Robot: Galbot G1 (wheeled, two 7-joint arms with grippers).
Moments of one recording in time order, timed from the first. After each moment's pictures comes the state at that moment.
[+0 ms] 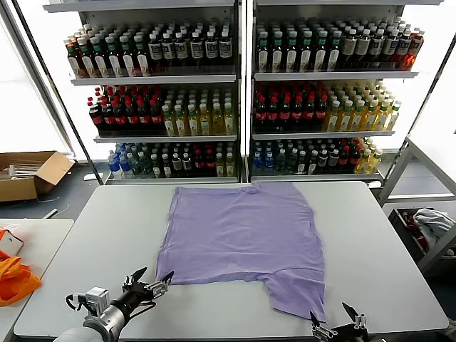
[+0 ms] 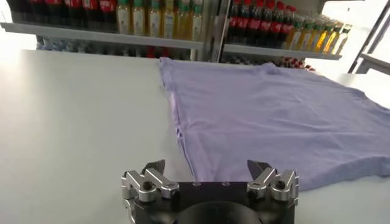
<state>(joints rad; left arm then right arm) 1.51 -1.13 -0.57 -2.01 -0.52 0.53 0.11 -1.90 1.19 0.62 2.33 0.24 -0.55 0.03</state>
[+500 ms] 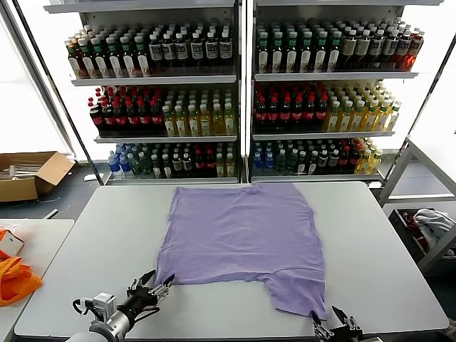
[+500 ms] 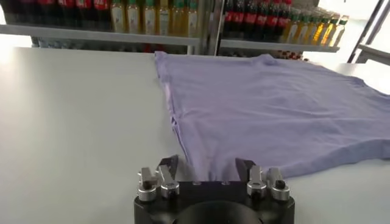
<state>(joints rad) 1.52 -1.13 -0.53 -1.99 -0.48 0.50 0.11 -1.87 1.20 0.59 2.29 0.26 -0.55 0.03</state>
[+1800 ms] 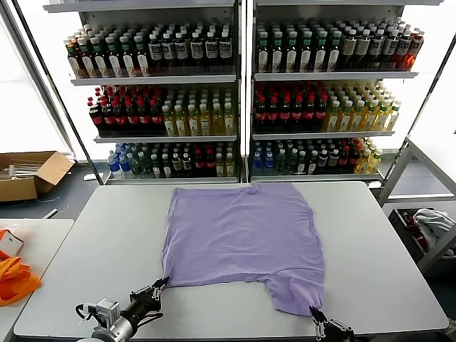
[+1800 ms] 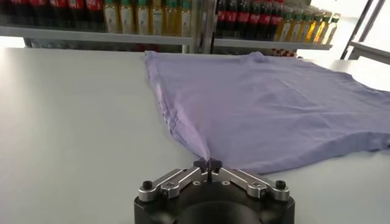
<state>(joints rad) 1.55 -1.14 -0.52 -2.01 -0.45 0.45 0.11 -1.92 1.23 0.58 2.35 0.24 -0.44 0.00</state>
